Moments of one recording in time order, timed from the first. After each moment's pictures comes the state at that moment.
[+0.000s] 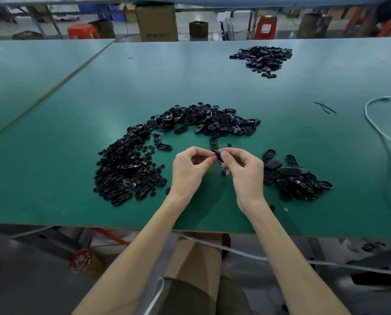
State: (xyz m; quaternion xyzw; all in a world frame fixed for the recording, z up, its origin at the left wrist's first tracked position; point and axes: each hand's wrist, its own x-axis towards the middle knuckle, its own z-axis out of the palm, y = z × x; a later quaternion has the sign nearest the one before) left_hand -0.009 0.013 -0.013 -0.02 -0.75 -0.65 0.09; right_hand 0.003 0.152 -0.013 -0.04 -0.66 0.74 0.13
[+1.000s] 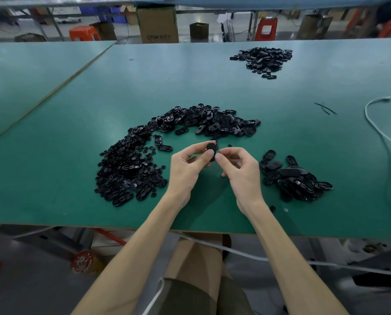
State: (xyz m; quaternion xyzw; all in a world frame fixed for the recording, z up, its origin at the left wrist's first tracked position) left_hand -0.008 0.010 -0.007 -0.05 -0.64 -0.77 0.07; right_hand 0.004 0.149 -0.013 -0.02 -0.67 0.73 0.11
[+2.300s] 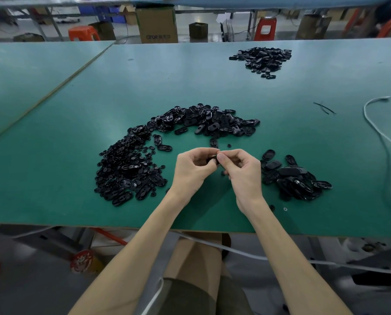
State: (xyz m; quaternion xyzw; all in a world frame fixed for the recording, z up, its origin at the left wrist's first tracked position) left_hand -0.008 0.015 -0.009 -0.07 -0.72 -0.69 0.06; right_hand 0.005 0.151 -0.014 -0.04 -0.67 0.73 0.11
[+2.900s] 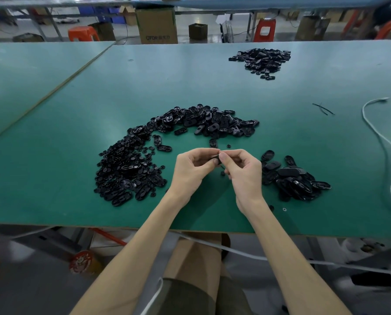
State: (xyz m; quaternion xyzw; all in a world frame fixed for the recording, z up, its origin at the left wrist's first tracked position) left_hand -0.004 0.014 -0.005 -0.08 -0.70 -0.71 0.04; right_hand 0.004 0.153 -0.014 -0.04 -0.66 0.74 0.12
